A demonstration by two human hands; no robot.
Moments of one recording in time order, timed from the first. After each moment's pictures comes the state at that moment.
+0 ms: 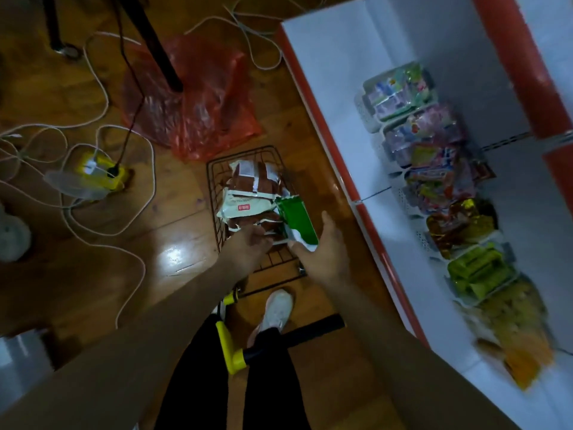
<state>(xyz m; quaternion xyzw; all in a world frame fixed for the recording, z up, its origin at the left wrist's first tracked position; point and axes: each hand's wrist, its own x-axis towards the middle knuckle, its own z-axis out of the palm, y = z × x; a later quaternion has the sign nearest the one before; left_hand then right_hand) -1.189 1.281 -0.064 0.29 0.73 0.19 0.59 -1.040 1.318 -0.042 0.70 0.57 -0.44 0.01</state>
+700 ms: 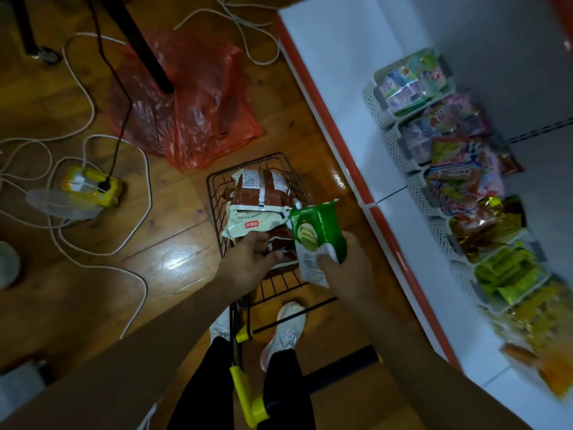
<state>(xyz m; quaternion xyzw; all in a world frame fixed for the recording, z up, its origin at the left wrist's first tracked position) -1.219 1.301 -0.107 0.34 0.72 0.14 0.59 -1.045 1.330 -0.084 0.73 0.49 -0.47 -0.09</state>
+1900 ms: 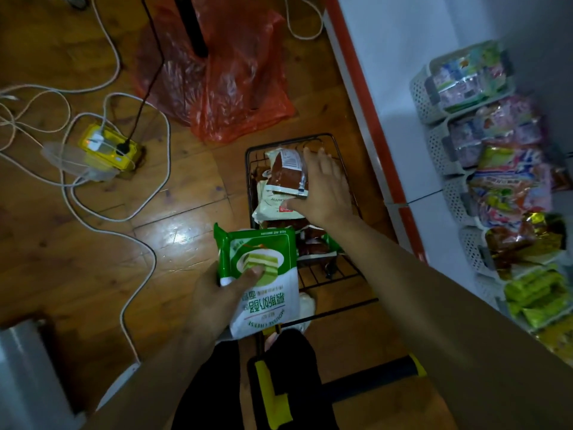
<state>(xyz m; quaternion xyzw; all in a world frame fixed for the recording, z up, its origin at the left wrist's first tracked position) -1.261 1.215 -0.109 0.00 0.72 0.33 0.61 -1.149 1.407 -0.166 0.54 0.79 -0.28 0.13</state>
